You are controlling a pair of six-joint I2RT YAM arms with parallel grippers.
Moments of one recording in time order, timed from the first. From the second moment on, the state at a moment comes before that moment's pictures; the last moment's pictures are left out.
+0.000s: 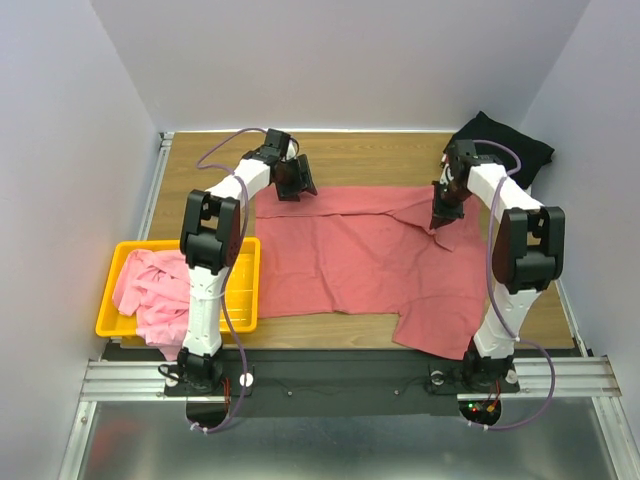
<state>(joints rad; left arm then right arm) -0.31 2.24 1.82 -0.50 0.27 -0.52 0.05 1.91 1.51 -0.88 -0.14 0.22</state>
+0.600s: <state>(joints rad) -0.31 2.26 1.82 -0.50 0.29 -0.51 0.05 1.92 1.55 -1.05 -0.09 0.22</state>
